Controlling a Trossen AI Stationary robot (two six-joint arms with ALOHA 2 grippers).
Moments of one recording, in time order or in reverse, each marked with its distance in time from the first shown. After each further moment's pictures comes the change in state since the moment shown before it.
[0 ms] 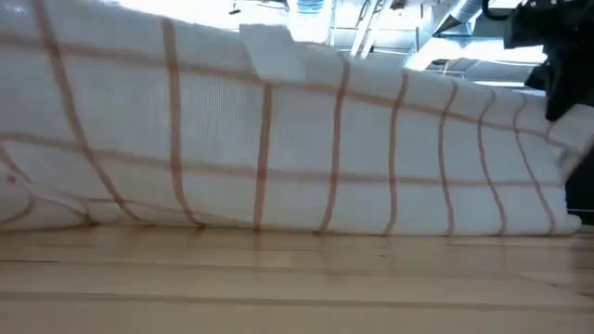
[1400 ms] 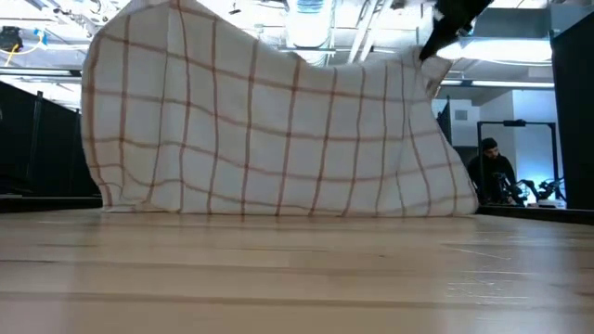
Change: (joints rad) left arm 0.693 -0.478 0.204 -0.317 -0.244 0.709; right arm -0.887 0.245 0.536 0.241 0.024 -0.923
